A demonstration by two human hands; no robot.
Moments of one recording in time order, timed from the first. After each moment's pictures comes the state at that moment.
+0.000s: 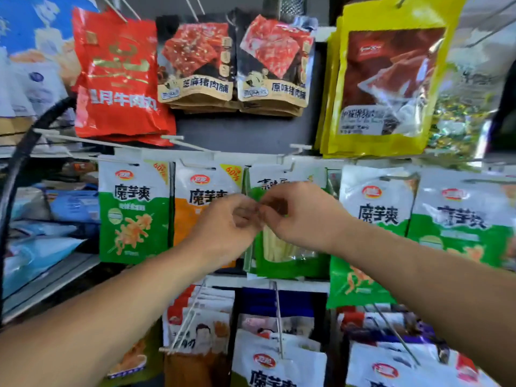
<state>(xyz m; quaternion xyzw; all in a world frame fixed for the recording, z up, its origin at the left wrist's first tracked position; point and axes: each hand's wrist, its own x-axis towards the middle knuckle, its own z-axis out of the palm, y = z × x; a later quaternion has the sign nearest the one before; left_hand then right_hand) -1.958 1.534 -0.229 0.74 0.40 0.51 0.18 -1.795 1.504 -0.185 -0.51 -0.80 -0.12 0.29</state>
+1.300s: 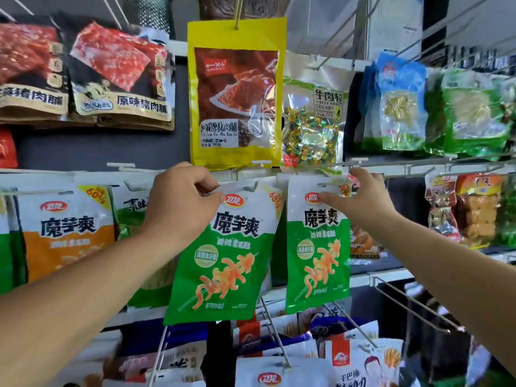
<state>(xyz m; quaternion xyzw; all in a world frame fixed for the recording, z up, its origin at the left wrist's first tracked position) -1.788 1.523 -0.169 0.74 0.35 0.57 0.03 -1.491 1.467 -0.177 -0.71 -0.48 -0.06 0.51</state>
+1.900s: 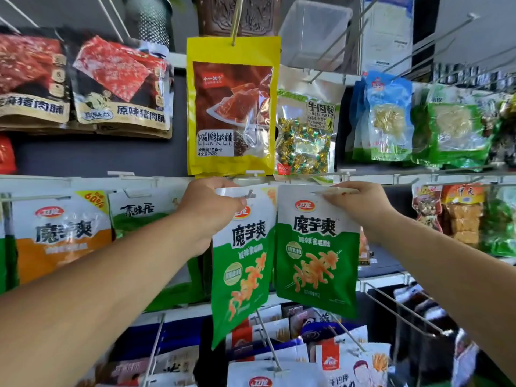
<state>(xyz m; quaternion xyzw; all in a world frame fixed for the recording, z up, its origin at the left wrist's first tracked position) -1.749 1.500 -0.155 0.67 0.38 0.55 0.32 -1.488 1.451 -0.160 -0.61 -0.43 0.14 0.65</state>
